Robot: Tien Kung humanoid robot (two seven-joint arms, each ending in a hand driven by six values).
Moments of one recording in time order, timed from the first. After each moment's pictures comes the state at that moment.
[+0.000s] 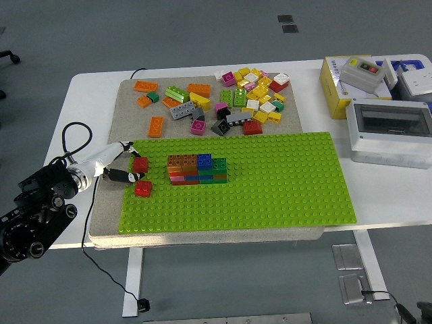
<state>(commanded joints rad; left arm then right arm) -0.60 0.28 -0.84 -0.84 1.79 -0.04 -0.03 0.23 -0.11 0.89 0.18 -0.72 -0.10 -0.29</state>
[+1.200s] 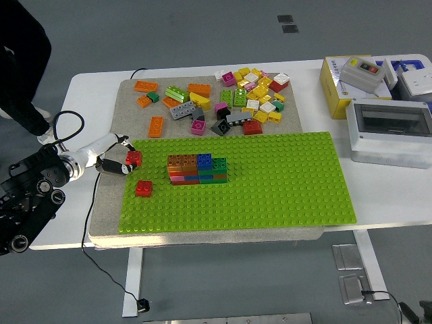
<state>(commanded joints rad) -0.58 0.34 -0.98 -1.07 1.76 -0.27 0.18 0.23 -0.12 0.93 0.18 -0.75 -0.10 -0.29</state>
